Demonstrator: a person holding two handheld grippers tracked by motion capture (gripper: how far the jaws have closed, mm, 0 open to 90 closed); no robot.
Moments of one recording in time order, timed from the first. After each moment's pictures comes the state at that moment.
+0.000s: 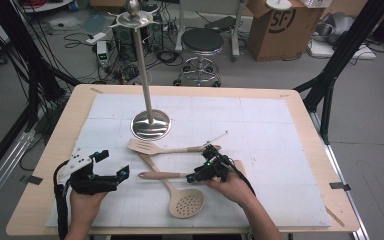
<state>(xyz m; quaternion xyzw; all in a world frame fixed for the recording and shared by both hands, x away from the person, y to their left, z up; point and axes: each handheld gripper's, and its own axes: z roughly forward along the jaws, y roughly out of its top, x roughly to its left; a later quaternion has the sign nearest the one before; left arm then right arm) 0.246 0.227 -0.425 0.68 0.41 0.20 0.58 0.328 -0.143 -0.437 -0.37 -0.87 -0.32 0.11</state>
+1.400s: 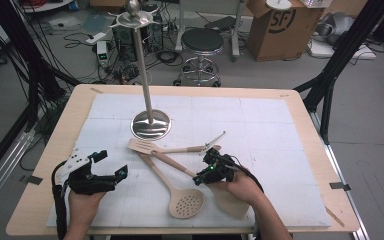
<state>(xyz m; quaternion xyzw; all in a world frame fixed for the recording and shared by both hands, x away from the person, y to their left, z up) 0.245 0.231 -0.425 0.67 0.42 0.20 0.58 0.316 -0.150 -0.415 -0.28 -0.91 -0.30 0.09</state>
